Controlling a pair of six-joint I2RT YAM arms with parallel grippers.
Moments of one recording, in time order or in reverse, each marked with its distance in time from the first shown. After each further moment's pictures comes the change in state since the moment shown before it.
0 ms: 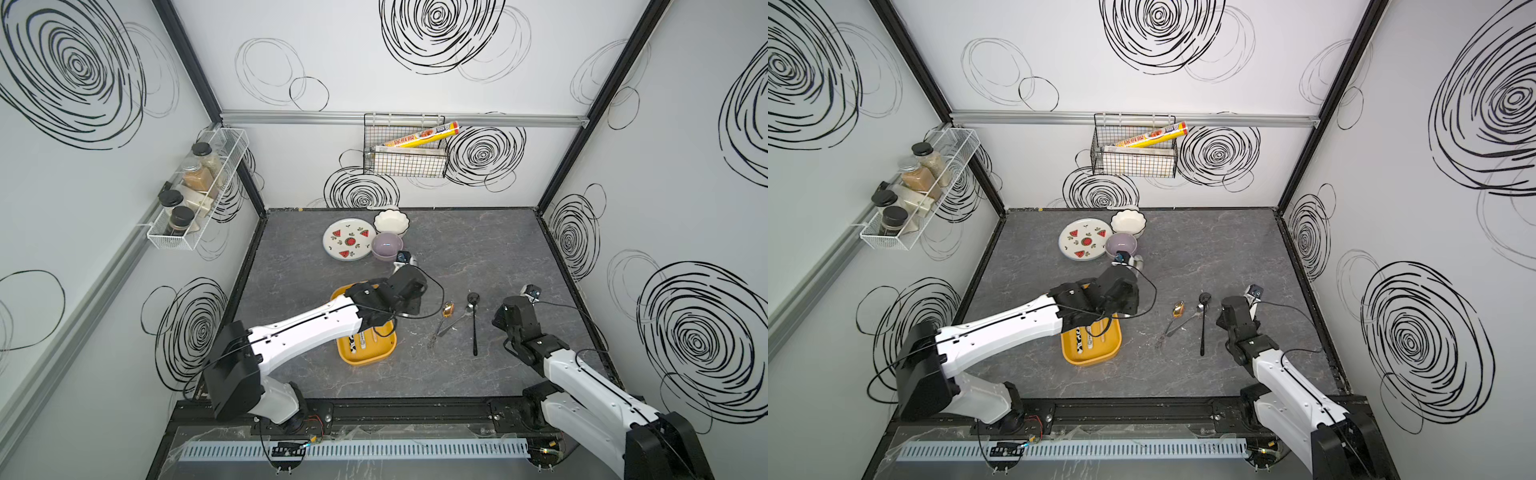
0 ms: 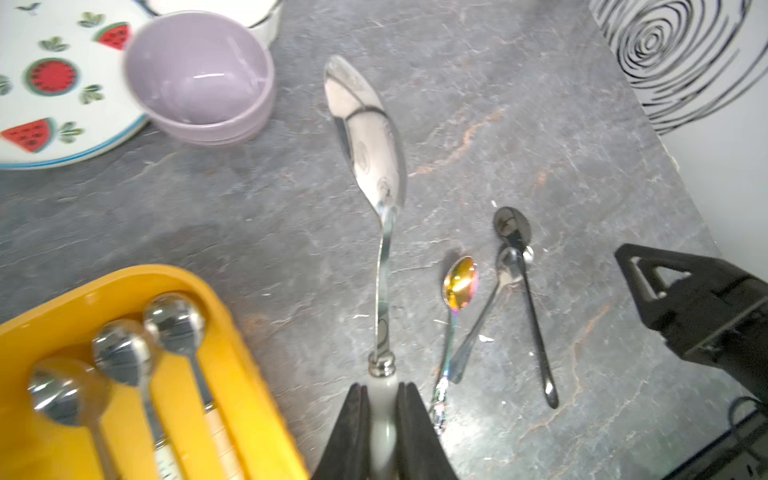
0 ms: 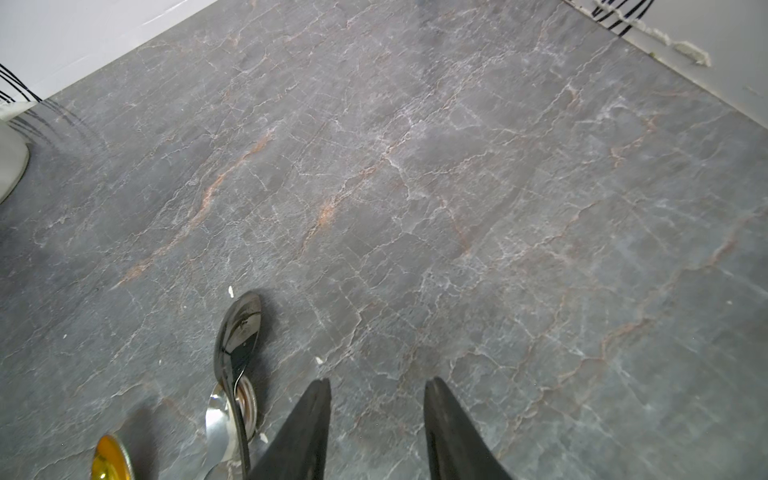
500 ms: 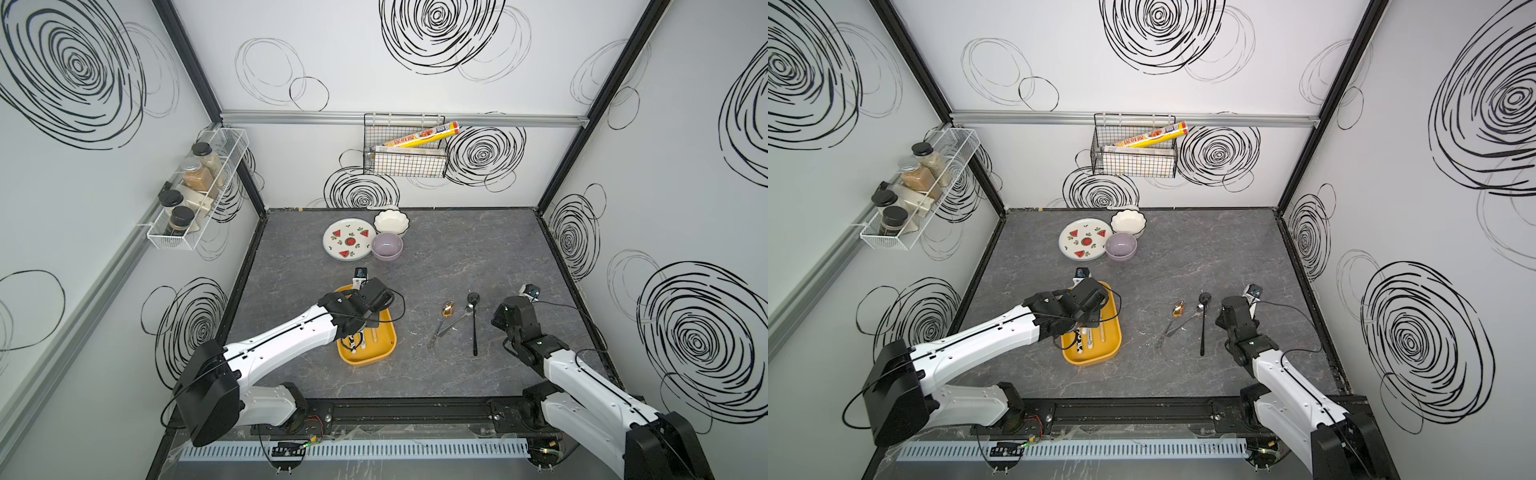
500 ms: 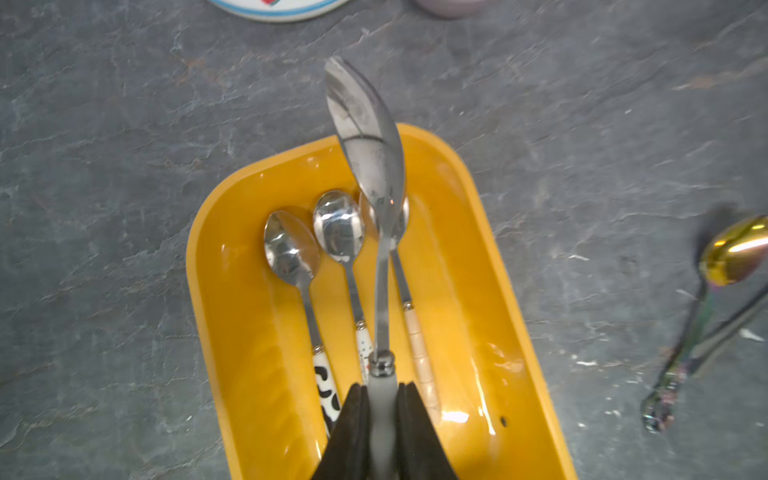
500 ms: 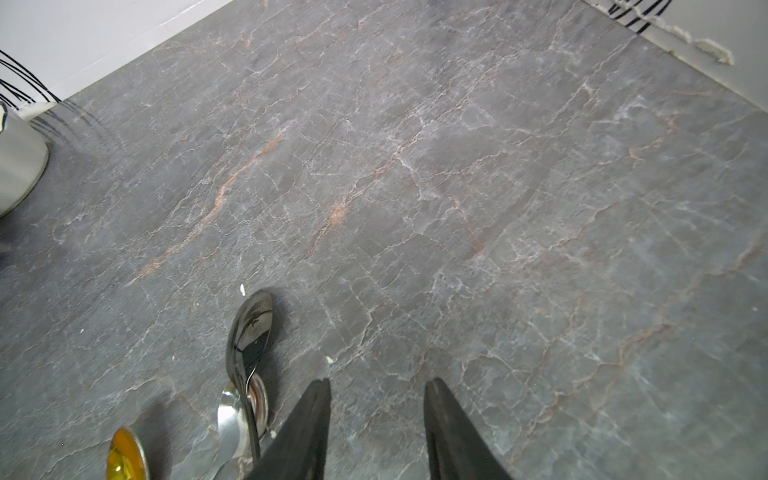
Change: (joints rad) left arm 0.106 -0.082 -0.199 -0.223 -0.118 -0.095; right arm 0.000 0.000 -0.006 0.022 -0.019 -0.005
